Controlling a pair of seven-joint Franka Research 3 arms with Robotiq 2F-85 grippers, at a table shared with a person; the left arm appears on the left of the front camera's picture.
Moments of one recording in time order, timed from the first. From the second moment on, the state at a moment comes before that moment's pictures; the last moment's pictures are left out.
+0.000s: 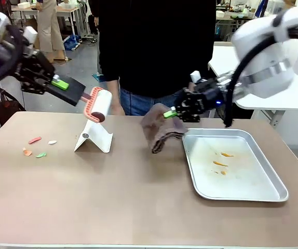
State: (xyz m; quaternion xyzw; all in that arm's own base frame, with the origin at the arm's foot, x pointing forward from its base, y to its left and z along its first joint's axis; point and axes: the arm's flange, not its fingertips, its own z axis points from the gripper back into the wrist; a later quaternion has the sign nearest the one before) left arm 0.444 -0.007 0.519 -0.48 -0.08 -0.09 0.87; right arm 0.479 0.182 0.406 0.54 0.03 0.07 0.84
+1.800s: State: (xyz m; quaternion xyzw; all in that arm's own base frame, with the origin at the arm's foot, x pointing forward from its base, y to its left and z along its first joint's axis) left arm 0.344 0.279 0.491 -0.60 -0.16 0.05 0.78; right arm 0.350 -0.176 0.421 0.65 -0.09 -0.08 0.75
